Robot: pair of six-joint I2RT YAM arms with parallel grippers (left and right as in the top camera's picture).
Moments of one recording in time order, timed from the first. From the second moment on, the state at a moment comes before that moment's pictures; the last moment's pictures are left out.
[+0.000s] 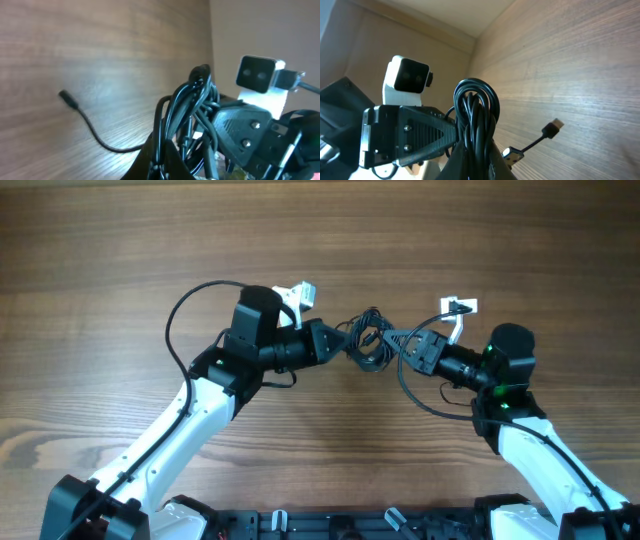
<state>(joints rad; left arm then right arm) -0.45 1.40 0.85 -0.10 0.64 -0.81 0.10 1.26 0.43 0.53 -0.92 0.88</state>
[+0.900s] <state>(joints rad) -0.38 1.40 0.85 -0.04 0.70 -1.02 0.07 1.26 0.43 0.51 -0.82 0.86</state>
